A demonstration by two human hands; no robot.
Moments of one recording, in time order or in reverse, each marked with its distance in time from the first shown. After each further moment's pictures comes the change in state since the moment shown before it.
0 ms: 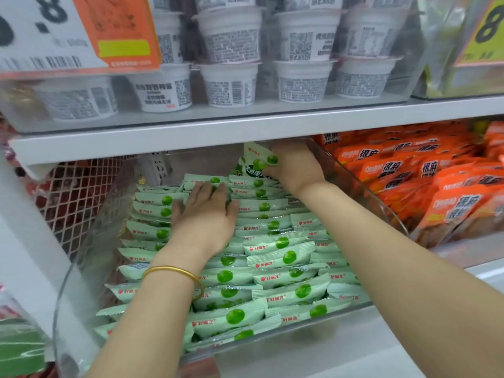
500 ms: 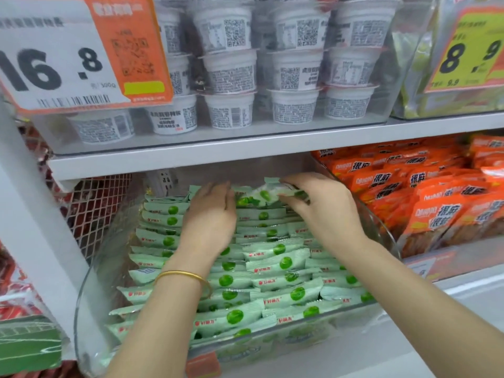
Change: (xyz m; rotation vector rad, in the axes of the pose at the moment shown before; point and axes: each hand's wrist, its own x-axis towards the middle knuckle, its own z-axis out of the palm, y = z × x) left_hand -0.004 0.008 -0.008 -0.358 0.304 0.080; right_hand -0.089 -0.005 -0.037 0.152 0.273 -0.074
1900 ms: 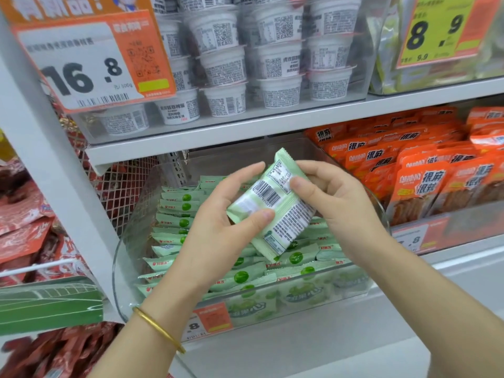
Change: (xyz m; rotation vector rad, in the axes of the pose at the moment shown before) left_hand -0.099 0.041 -0.044 -0.709 -0.135 0.214; right_hand -0.050 -0.026 -0.034 1.152 -0.087 0.249
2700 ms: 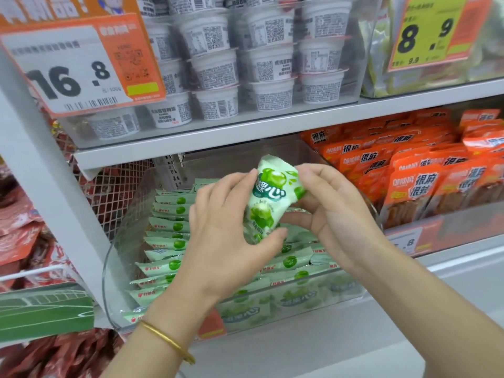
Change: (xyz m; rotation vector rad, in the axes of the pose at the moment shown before) left_hand 0.002 -0.005 0.013 0.737 0.067 0.135; right_hand -0.005 -0.010 0.007 0.294 0.094 0.173
